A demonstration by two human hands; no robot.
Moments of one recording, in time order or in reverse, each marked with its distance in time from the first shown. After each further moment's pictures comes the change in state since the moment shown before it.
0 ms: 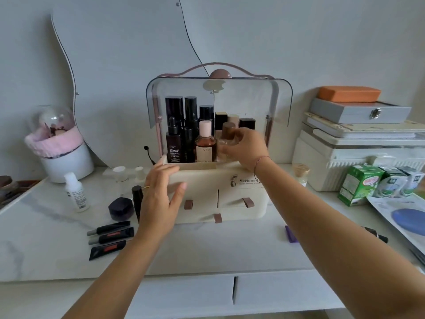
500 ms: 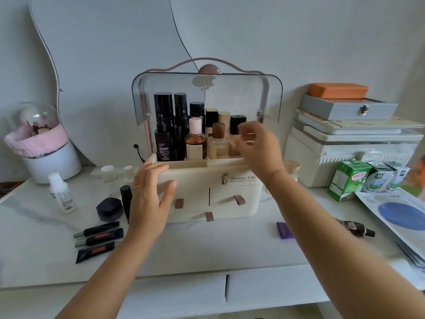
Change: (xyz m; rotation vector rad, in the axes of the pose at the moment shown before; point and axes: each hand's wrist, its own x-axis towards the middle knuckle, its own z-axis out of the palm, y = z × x) left_hand -0.001 0.000 0.004 0.015 0.030 0.005; right_hand -0.038 0.008 -0.030 0.023 0.244 -0.130
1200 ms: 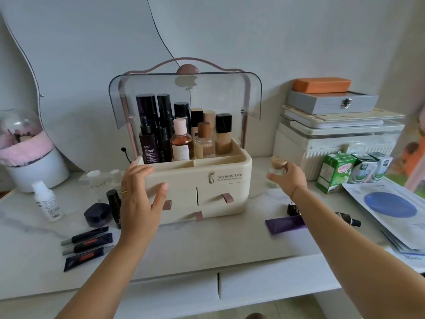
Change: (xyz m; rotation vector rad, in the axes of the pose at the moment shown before) left_hand -0.002 0.009 0.006 0.025 0.041 -0.009; right_hand -0.009 0.173 -0.034 -0.197 -0.046 0.500
